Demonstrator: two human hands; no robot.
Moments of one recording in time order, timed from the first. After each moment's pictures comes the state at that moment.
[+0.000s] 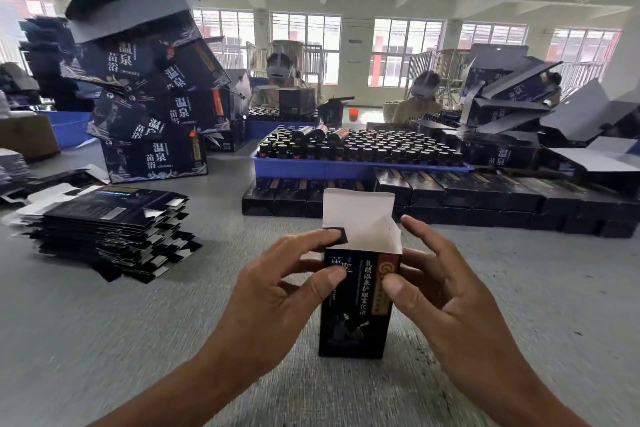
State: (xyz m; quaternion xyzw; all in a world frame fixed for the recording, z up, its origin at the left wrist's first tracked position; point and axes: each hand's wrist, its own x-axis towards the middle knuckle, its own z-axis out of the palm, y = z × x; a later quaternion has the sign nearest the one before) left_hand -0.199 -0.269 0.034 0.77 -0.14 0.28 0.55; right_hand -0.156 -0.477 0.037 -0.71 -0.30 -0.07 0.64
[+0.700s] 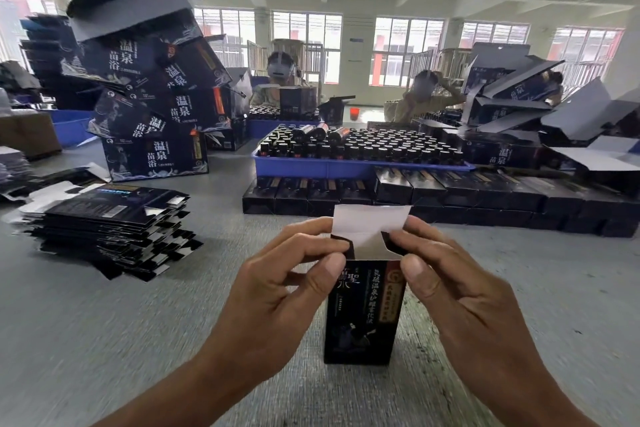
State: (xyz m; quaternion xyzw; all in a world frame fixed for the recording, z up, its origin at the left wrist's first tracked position) left_hand -0.205 -0.274 0.041 0.77 -0.19 0.34 0.51; right_hand -0.165 -0.477 0.046 -0.72 -0.32 -0.16 0.59
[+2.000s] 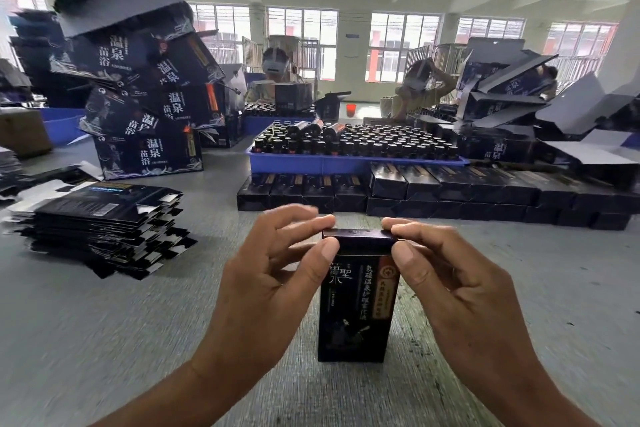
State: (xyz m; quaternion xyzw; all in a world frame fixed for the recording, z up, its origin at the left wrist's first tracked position) left_hand -0.206 -0.284 0.043 0.71 -0.15 0.36 0.58; right_hand -0.166 -0.476 0.049 -0.72 -0.29 -0.21 0.59
